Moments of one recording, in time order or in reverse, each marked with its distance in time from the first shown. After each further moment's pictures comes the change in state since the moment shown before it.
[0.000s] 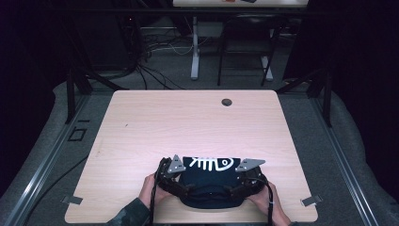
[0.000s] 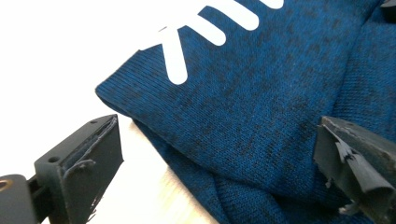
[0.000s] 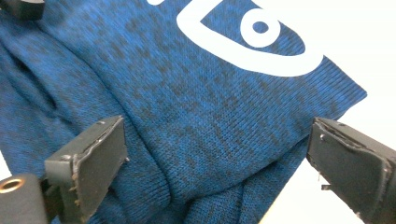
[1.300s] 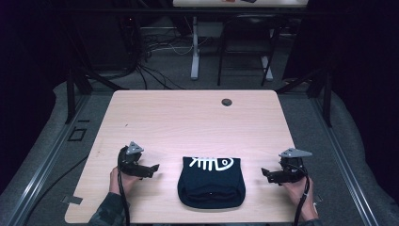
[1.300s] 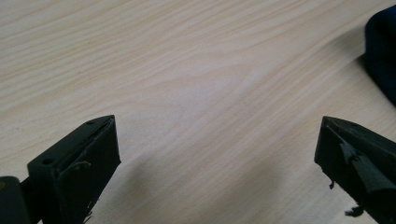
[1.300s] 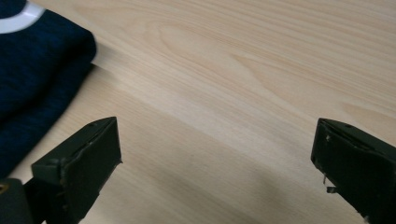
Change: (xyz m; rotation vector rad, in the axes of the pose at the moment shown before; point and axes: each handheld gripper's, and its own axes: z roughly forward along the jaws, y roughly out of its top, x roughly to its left) left arm 0.105 -0.067 -0.037 0.007 0.203 -0.314; right arm -0.101 -0.054 -0.049 -0.069 -0.238 0.248
